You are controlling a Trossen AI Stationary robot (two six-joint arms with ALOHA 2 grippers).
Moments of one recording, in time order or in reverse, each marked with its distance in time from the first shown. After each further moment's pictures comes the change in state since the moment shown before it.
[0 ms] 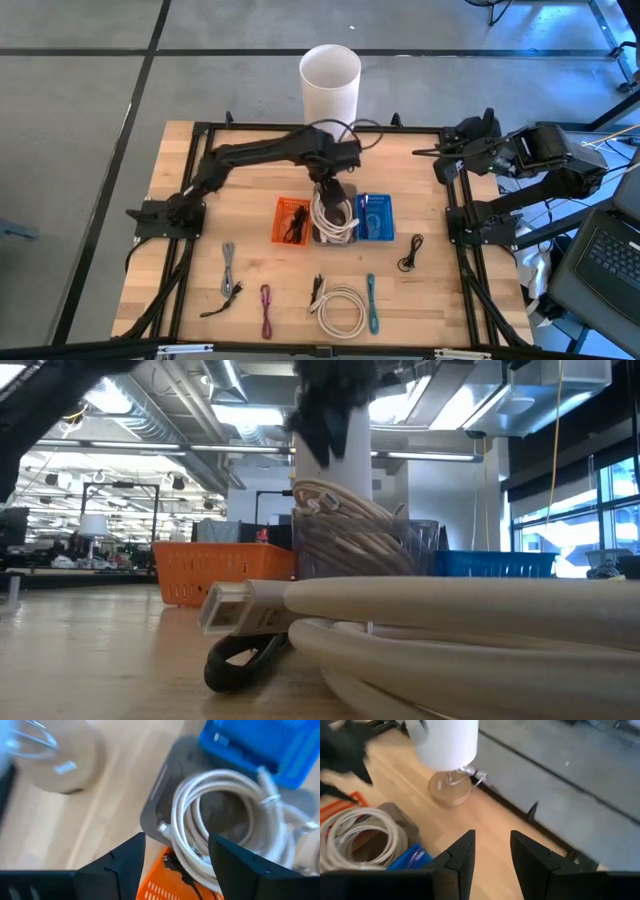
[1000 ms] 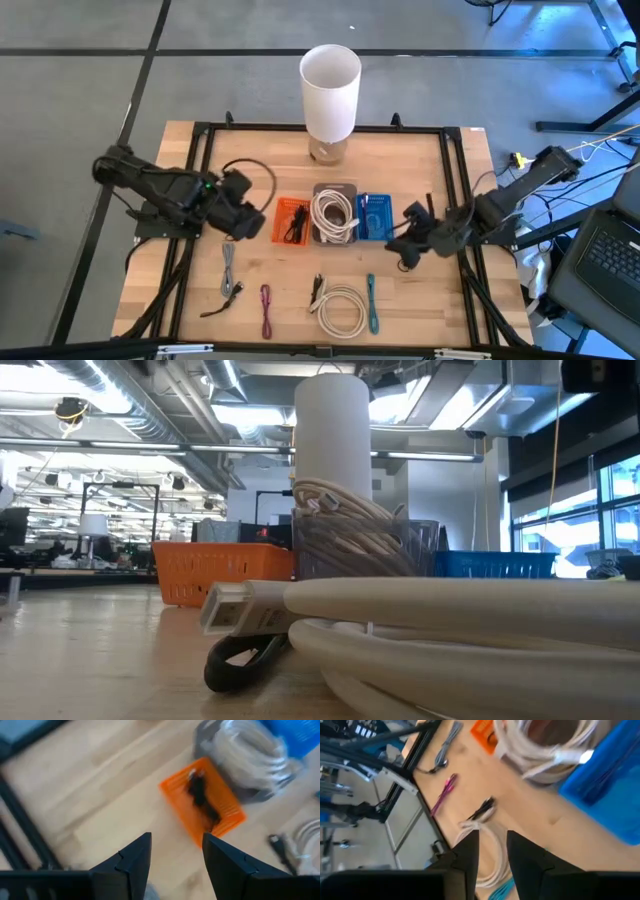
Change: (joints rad) left arm -0.532 -0.818 -0.807 -0.062 -0.384 -0.990; right arm 0.472 0.066 -0.577 0.867 -0.360 0.628
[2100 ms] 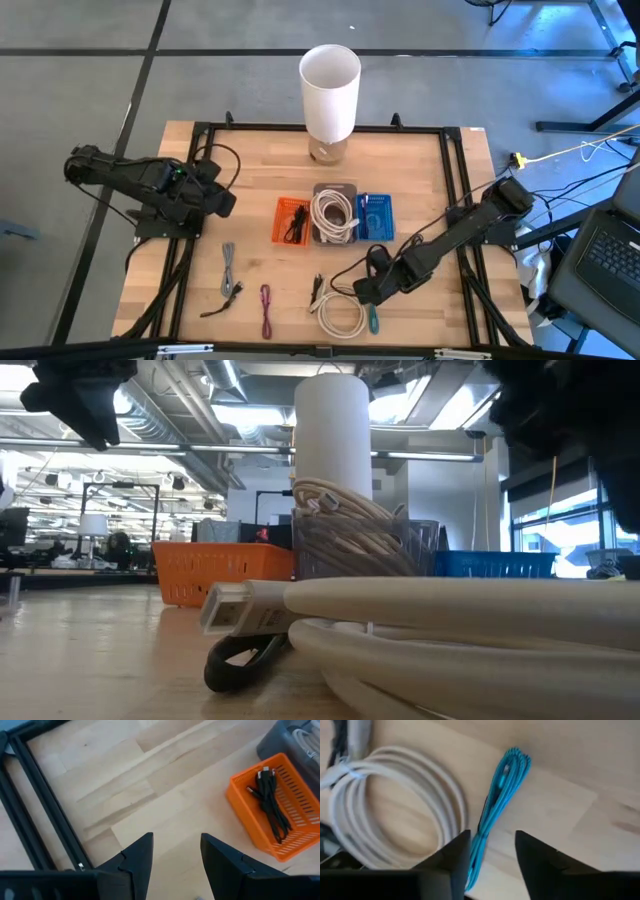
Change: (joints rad) left arm 0.160 -0.486 -0.558 0.151 -0.008 0.091; right arm 0.010 0.653 0.172 -0.037 -0.389 0.446
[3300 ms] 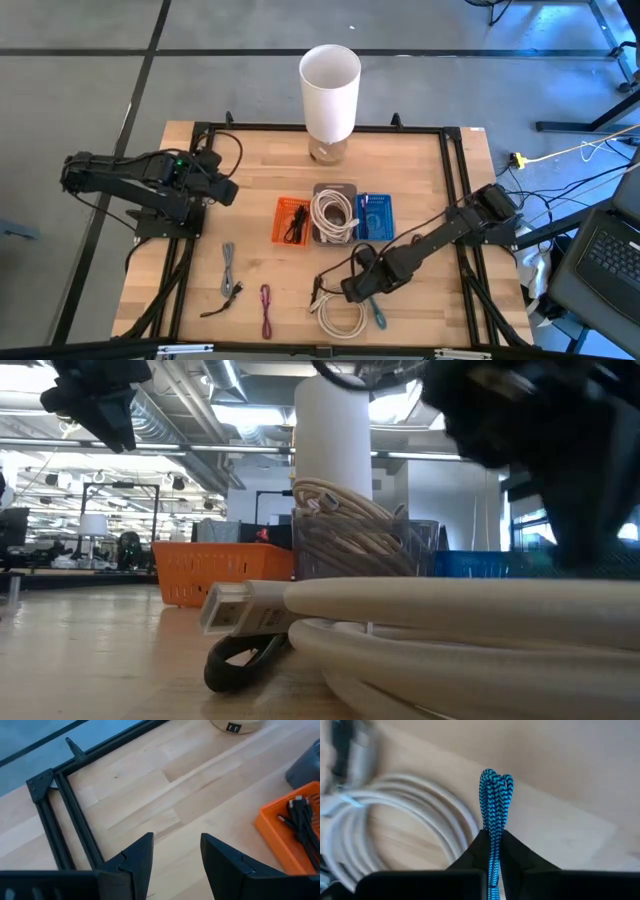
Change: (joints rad) left arm 0.156 0.001 0.000 0.028 -0.106 0.183; right arm -0.064 0.136 0.142 -0.085 0.015 -0.071
